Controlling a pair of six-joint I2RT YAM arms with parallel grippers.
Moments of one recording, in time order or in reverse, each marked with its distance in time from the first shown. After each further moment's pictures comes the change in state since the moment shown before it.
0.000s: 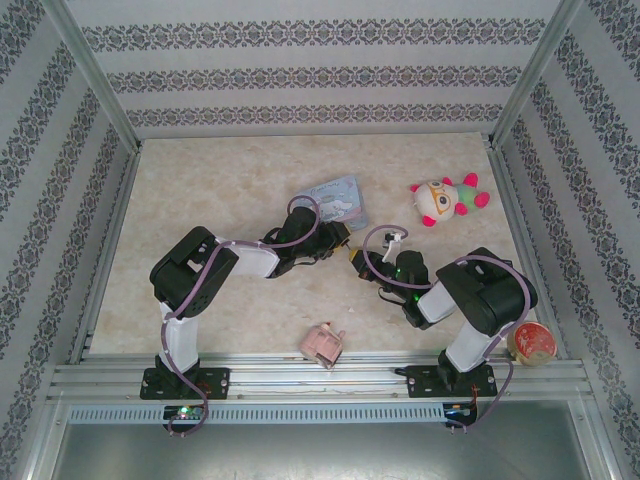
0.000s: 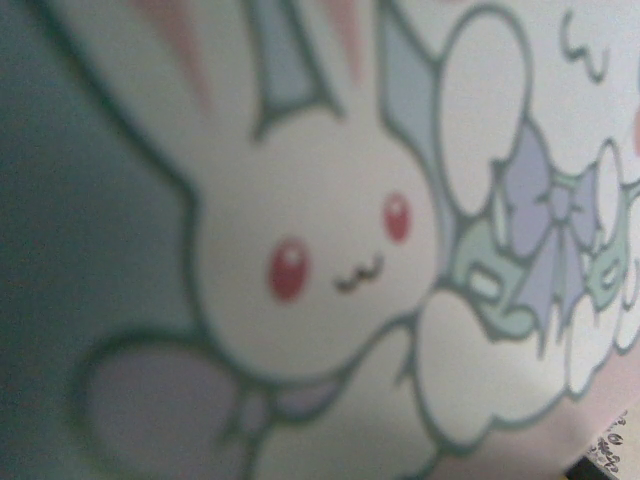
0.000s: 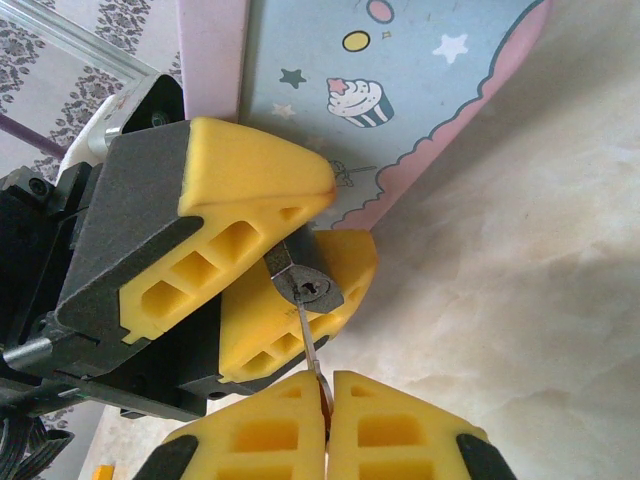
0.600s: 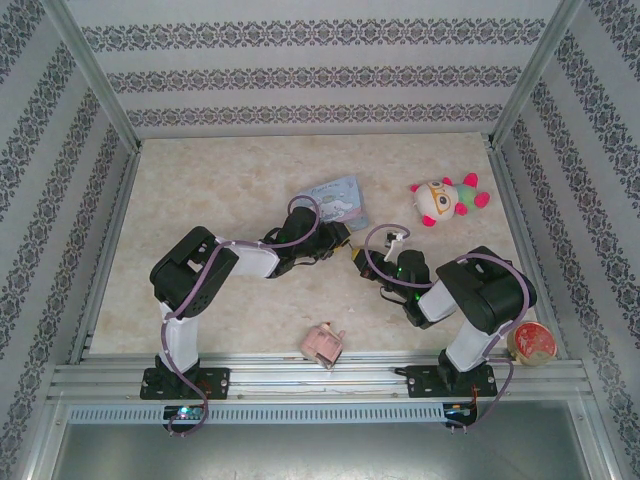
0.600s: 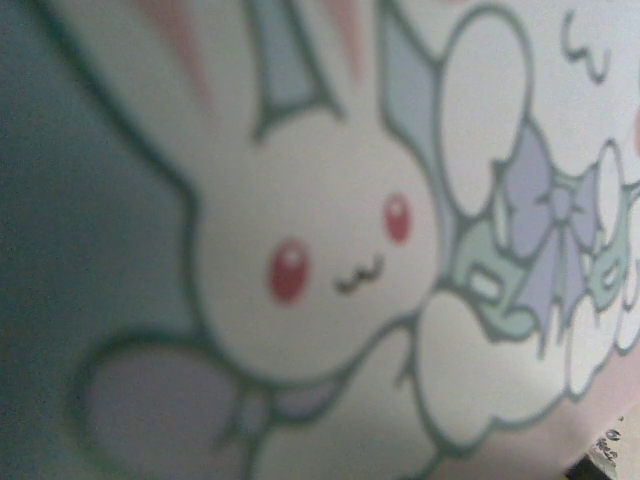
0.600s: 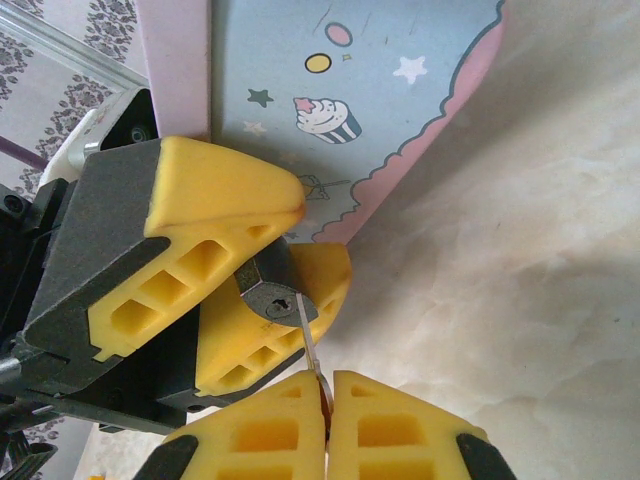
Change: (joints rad) left arm 0.000 0.000 0.000 0.002 0.006 -0.001; right arm -0.020 0.010 0.000 0.001 0.000 -0.003
